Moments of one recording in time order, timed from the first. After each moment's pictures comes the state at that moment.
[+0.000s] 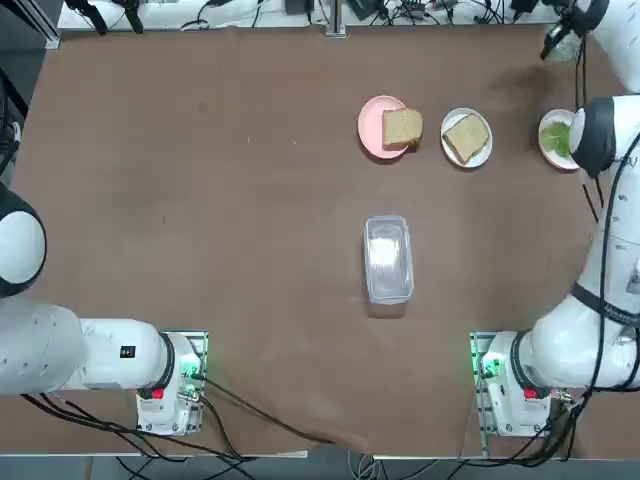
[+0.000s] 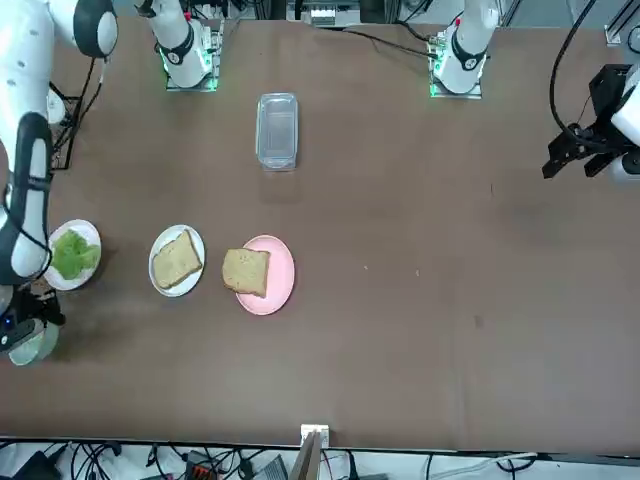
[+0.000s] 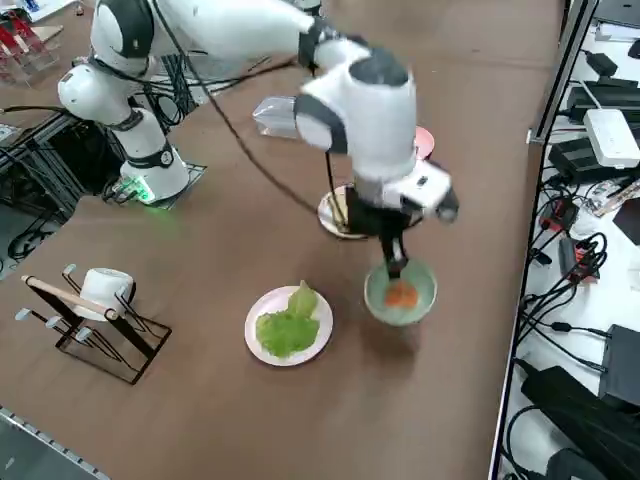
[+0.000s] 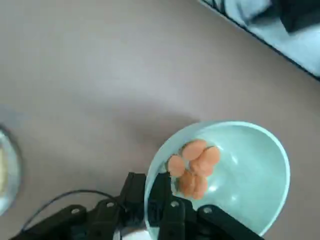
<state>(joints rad) -0.01 0.80 -0.33 -1.14 0.28 1.97 -0.85</state>
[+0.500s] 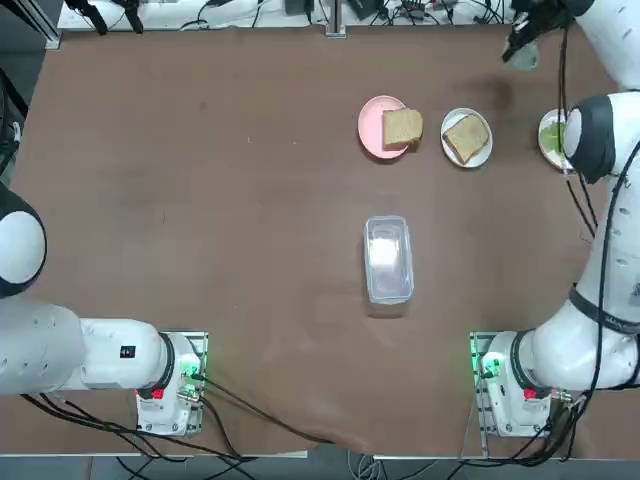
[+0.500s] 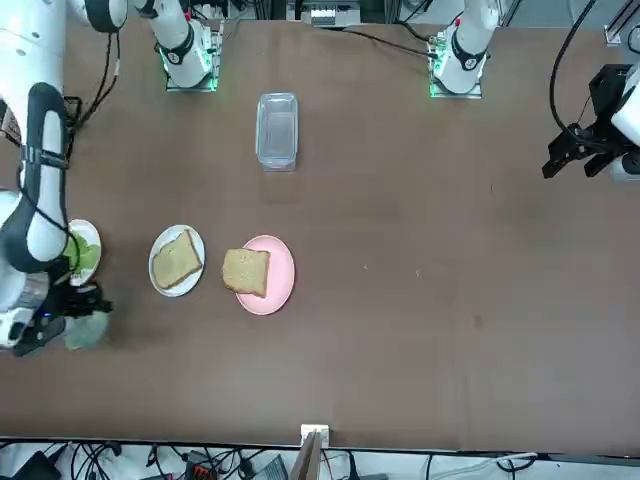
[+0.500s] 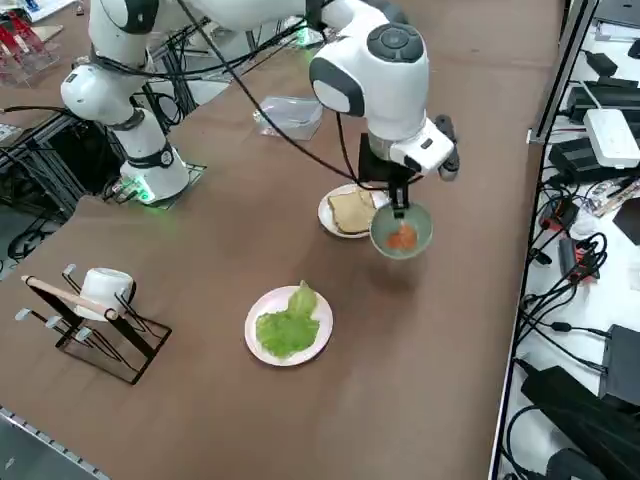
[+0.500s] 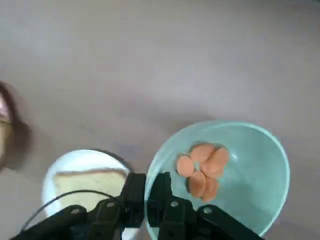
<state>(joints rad) 0.11 0.70 -0.33 -1.30 0.48 1.90 -0.66</state>
